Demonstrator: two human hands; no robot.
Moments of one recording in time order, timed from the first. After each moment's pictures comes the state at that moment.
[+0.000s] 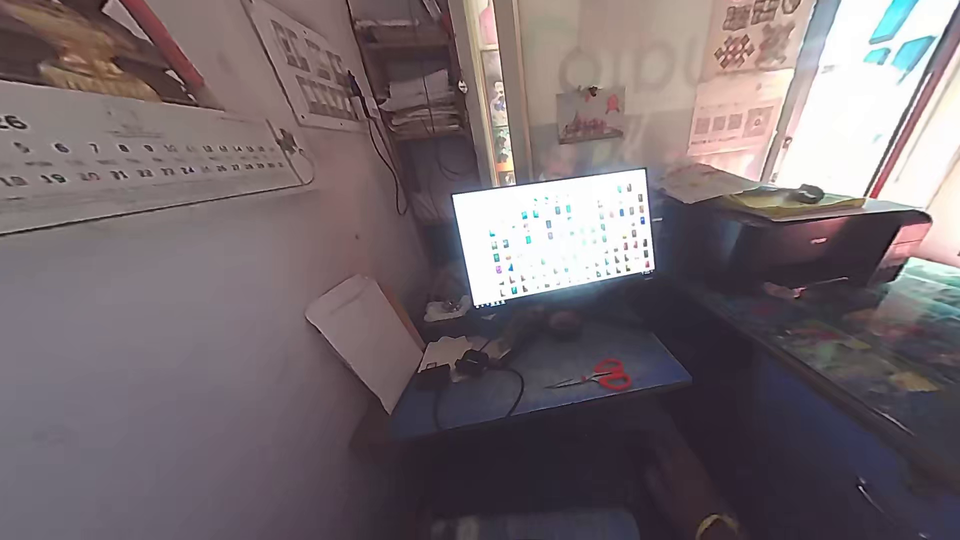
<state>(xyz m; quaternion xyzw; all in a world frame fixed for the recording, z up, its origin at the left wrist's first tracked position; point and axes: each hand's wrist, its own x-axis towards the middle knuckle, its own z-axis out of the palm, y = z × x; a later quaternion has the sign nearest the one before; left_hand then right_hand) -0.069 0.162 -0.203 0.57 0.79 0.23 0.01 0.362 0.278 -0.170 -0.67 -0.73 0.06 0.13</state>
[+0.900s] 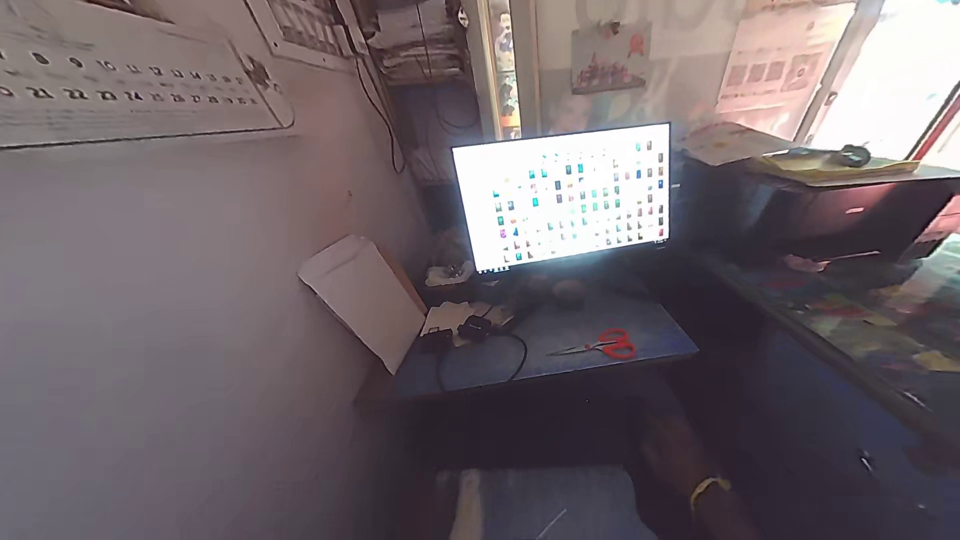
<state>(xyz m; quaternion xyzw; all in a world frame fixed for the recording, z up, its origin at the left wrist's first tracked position) -0.064 0.162 -0.202 0.54 0.81 0.22 0.00 0.364 0.281 -0.181 -0.63 -0.77 0.07 0.13</state>
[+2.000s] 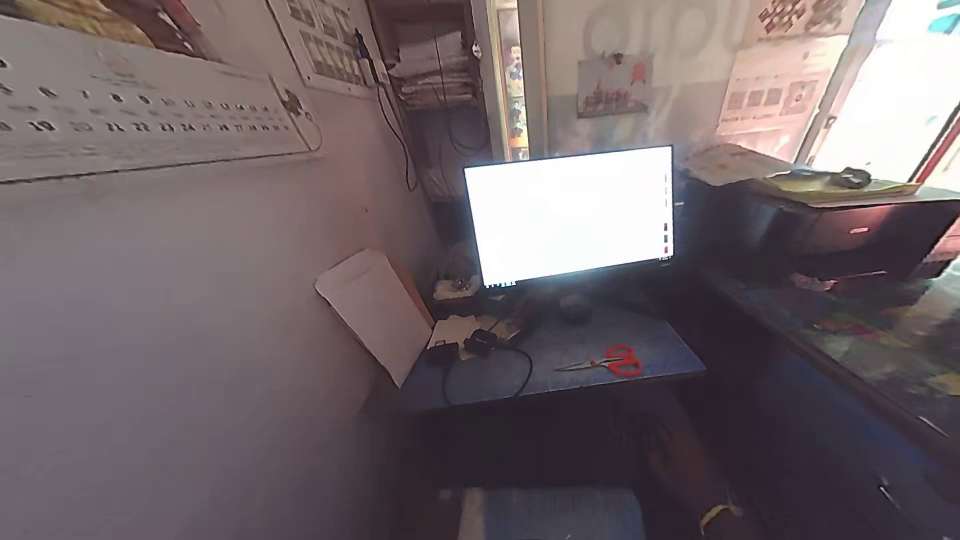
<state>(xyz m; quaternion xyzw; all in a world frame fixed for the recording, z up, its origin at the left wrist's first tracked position) -0.060 0.166 -0.171 0.54 0.81 0.22 0.02 0.364 0.291 -0.186 -0.65 -0.75 0.05 0.15</state>
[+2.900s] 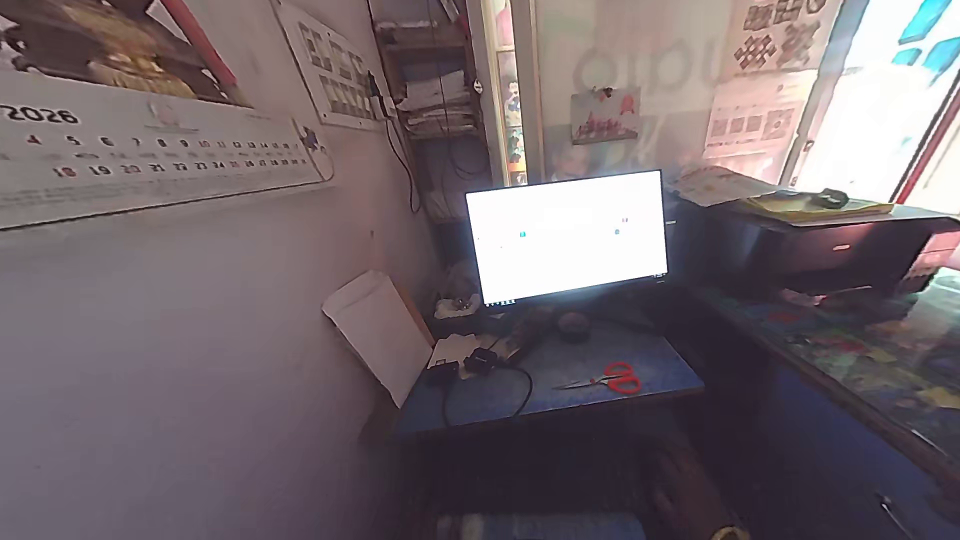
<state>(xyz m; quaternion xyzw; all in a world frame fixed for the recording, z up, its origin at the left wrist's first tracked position) -0.075 0.159 -0.218 0.58 0.78 0.24 -0.02 0.372 0.280 -0.195 -0.59 -0.79 0.02 0.18</state>
